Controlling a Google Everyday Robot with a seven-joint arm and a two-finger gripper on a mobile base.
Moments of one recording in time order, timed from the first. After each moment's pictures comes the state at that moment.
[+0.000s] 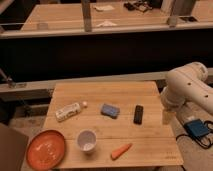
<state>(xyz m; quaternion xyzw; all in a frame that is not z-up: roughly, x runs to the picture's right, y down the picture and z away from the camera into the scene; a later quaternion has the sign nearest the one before) 0.286 0.108 0.684 -0.28 0.02 0.02 0.96</state>
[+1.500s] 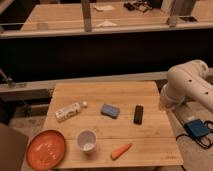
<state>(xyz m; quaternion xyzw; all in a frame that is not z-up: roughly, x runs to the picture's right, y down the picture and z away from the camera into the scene) 0.293 0.096 0.691 -0.28 -0.01 0.01 0.96</state>
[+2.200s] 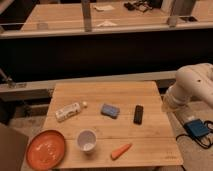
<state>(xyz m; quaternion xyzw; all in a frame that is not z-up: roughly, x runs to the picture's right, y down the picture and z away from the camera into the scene) 0.310 0.106 0.702 -0.29 -0.05 -0.01 0.96</state>
